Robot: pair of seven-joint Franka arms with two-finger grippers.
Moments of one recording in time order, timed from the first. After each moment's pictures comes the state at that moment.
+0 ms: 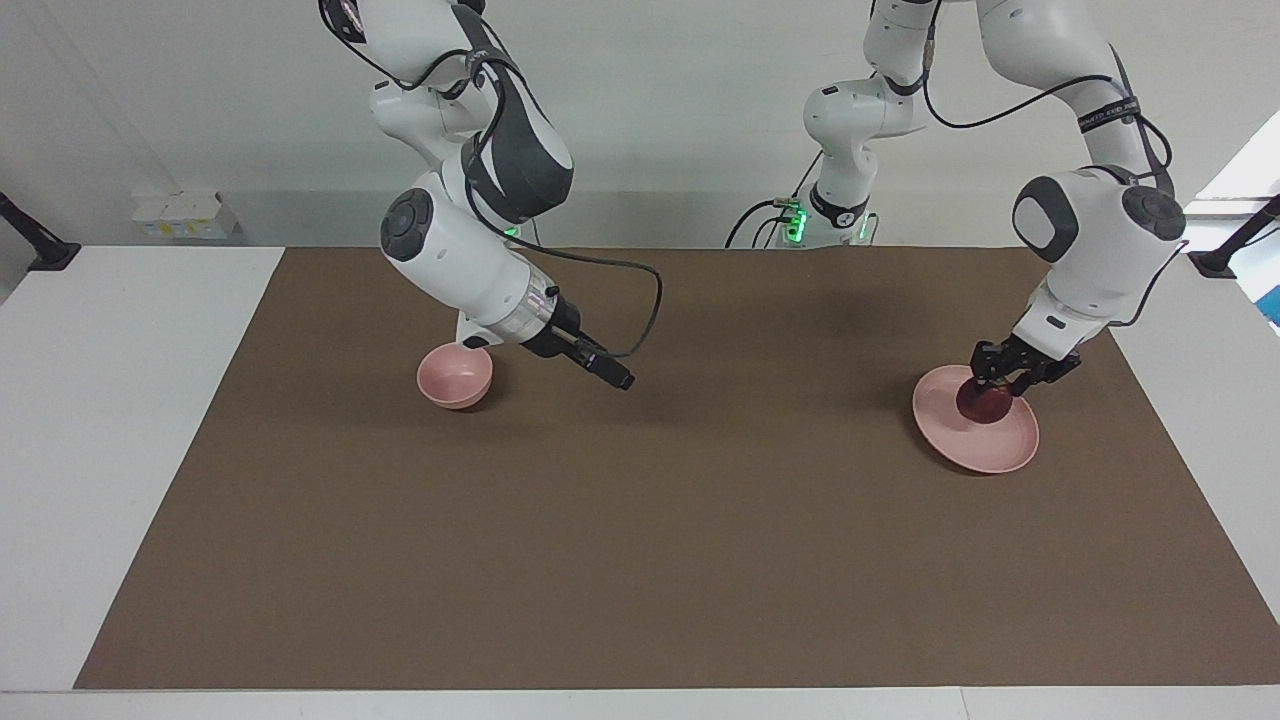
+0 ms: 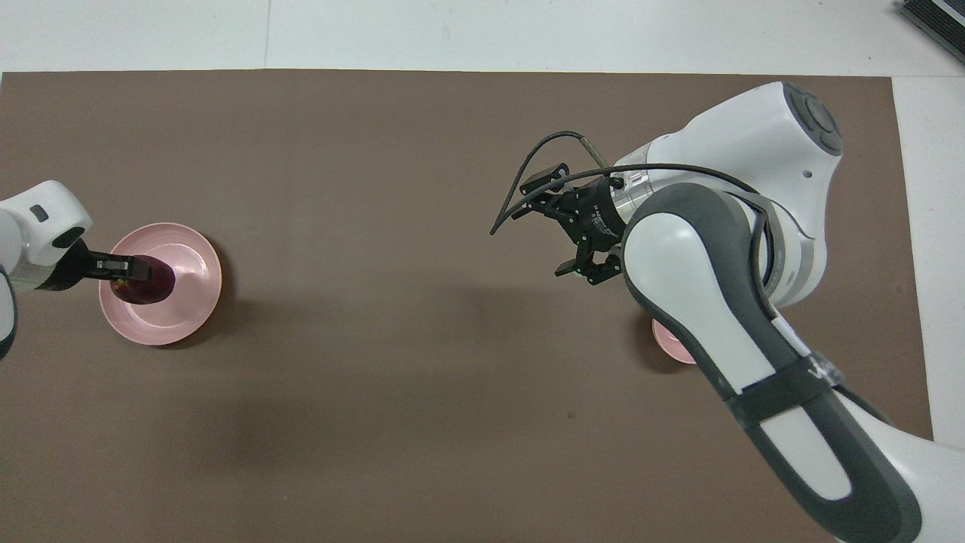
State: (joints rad) left arm 0.12 0.06 -0.02 -2.03 -0.09 2.14 0.26; right arm 0.21 0.30 0.11 -1.62 0.57 1.94 0.93
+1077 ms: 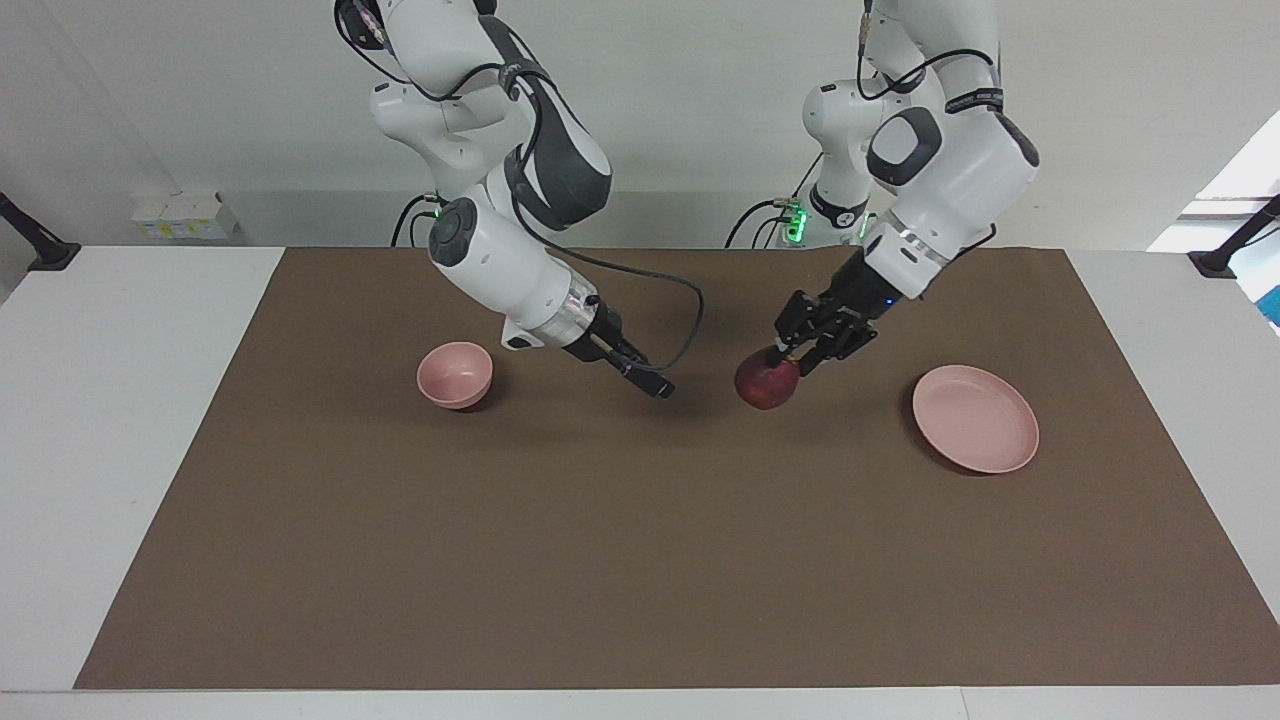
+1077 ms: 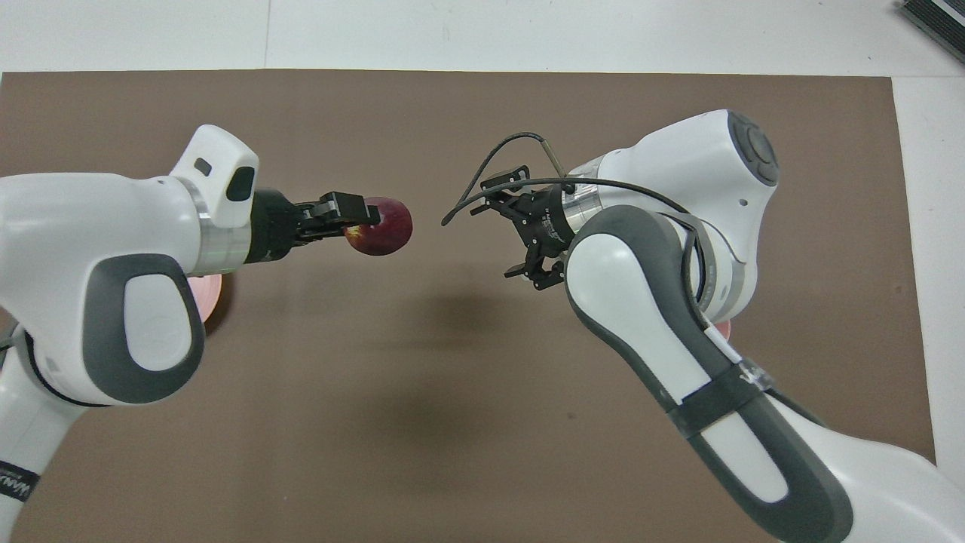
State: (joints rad) left arm -0.01 0.02 -0.38 -1.96 -0.65 2.33 -0.17; right arm 0.31 0.34 0.11 -1.64 0.65 2.12 1.08
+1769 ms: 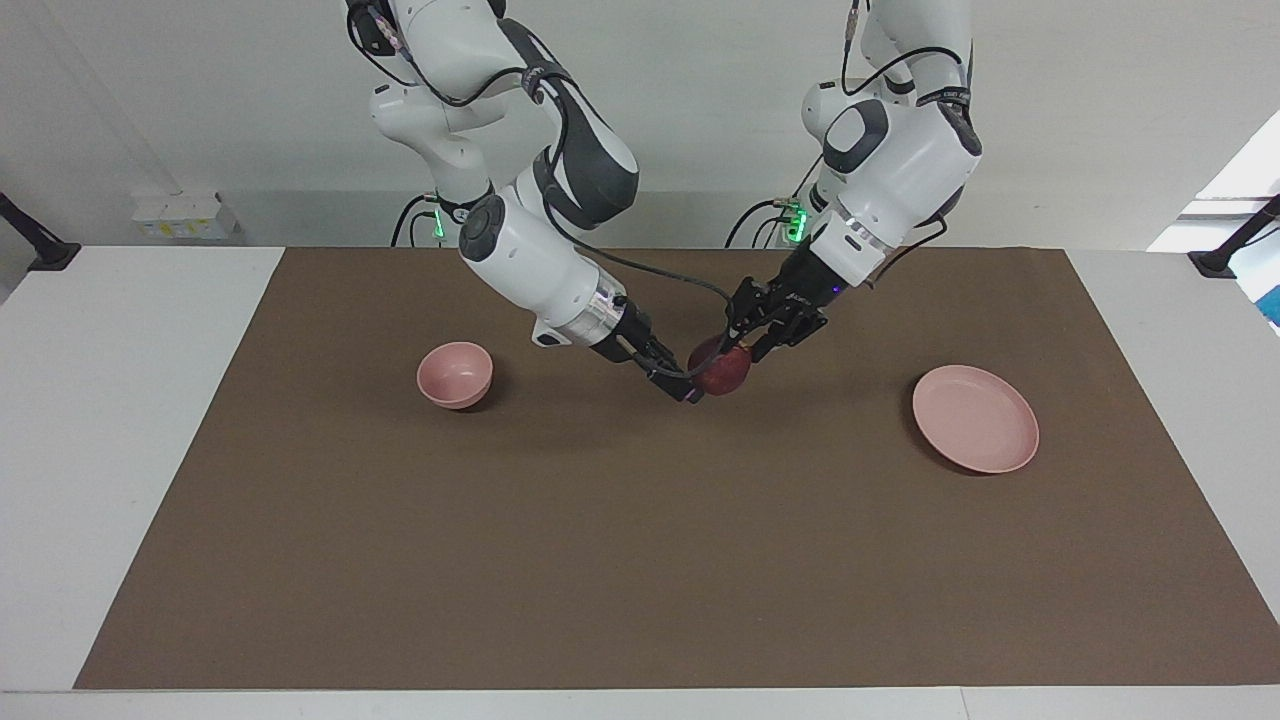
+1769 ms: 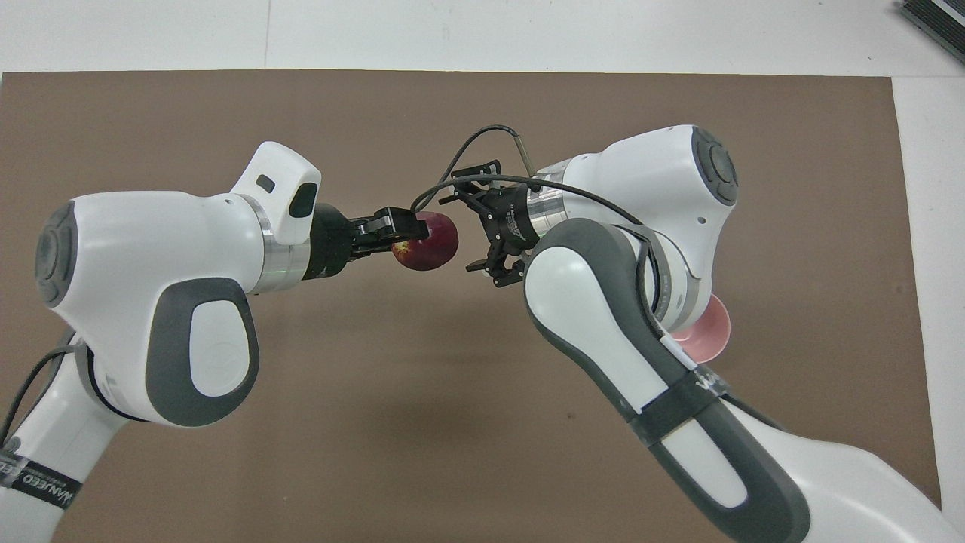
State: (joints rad) left arm -0.07 0.02 -0.38 -1.96 -0.65 2.35 -0.23; right arm 0.37 0.37 0.11 -1.62 0.71 2.22 1.17
